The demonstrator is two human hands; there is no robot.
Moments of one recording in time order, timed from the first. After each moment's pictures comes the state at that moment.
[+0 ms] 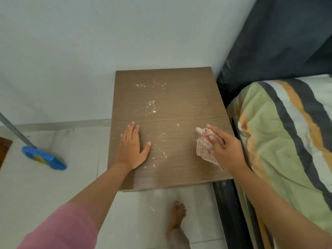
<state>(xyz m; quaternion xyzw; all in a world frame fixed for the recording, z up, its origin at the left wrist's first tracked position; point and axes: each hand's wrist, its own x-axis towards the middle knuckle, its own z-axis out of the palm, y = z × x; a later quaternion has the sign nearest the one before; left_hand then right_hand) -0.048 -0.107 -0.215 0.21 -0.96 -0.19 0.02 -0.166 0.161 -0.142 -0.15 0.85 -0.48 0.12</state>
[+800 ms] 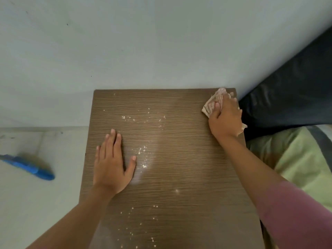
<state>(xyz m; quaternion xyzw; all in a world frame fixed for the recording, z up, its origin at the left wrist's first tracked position) -0.185 -0.186 -0.235 0.30 -0.95 -0.12 -0.05 -0.457 0.005 -0.240 -0.12 0.96 -0.23 0.00</state>
